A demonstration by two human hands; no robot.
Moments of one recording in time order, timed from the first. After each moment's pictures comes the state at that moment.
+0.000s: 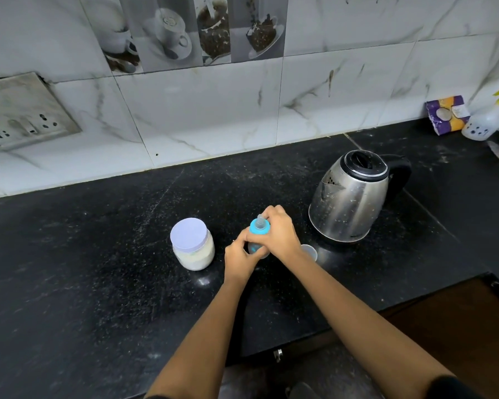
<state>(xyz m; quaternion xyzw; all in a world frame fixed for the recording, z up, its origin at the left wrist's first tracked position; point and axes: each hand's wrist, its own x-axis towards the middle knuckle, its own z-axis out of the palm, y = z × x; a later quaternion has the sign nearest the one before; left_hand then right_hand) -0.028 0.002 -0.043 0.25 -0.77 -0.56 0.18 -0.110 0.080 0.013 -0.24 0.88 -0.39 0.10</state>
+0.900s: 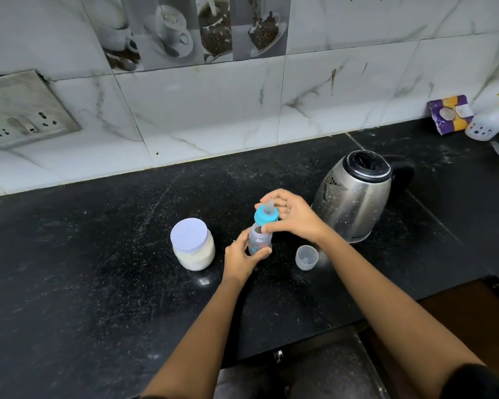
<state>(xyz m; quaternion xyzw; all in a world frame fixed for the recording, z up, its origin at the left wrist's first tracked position) -0.029 -0.007 -0.055 0.20 -0.77 -0.59 0.16 -0.150 0.115 0.048 -0.34 0.69 -0.57 0.29</state>
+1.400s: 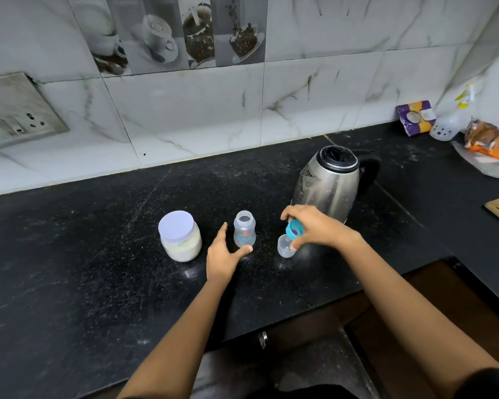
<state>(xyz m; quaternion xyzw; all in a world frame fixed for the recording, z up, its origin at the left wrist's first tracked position) -0.005 0.007 -0.044 0.28 -0.81 -0.49 0.14 -0.148 0.195 0.055 -0.44 0.86 -0.17 0.16</state>
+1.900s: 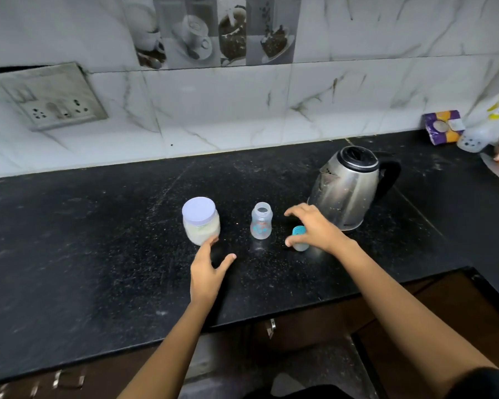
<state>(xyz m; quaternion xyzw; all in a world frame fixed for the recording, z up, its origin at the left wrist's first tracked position) 0.089 0.001 -0.043 0.30 -0.79 -0.46 0.28 -0.123 0.176 0.032 -0.44 0.87 -0.19 0.13</state>
